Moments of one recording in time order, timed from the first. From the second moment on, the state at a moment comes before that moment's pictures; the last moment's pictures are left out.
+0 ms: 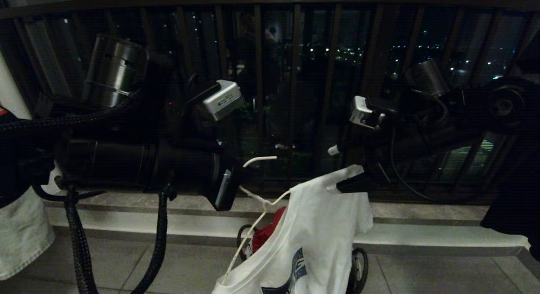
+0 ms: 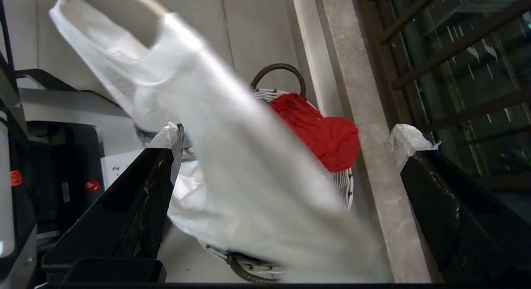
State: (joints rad) left arm -0.65 1.51 -1.22 0.16 -0.28 0.07; right arm 0.34 1.84 -1.56 0.46 0.66 -0.76
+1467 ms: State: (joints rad) left arm -0.62 1.45 -1.09 -0.09 -0.31 0.11; right arm 0.39 1.86 -1.54 0.58 0.61 -0.78
